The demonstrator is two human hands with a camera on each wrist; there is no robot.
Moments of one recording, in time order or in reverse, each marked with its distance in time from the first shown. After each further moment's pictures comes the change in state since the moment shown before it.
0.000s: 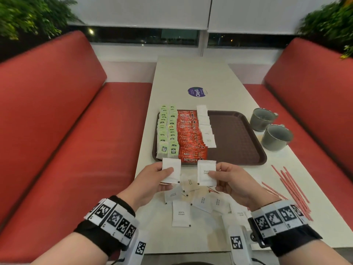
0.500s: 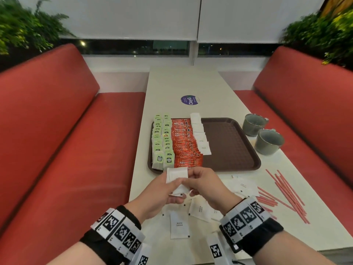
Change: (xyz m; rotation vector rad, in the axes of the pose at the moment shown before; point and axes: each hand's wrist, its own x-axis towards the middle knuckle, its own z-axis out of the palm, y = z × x) left_hand -0.007 0.008 0.025 0.029 -0.215 0.052; right_hand 0.017 0.002 0.055 -0.222 0.061 -0.183
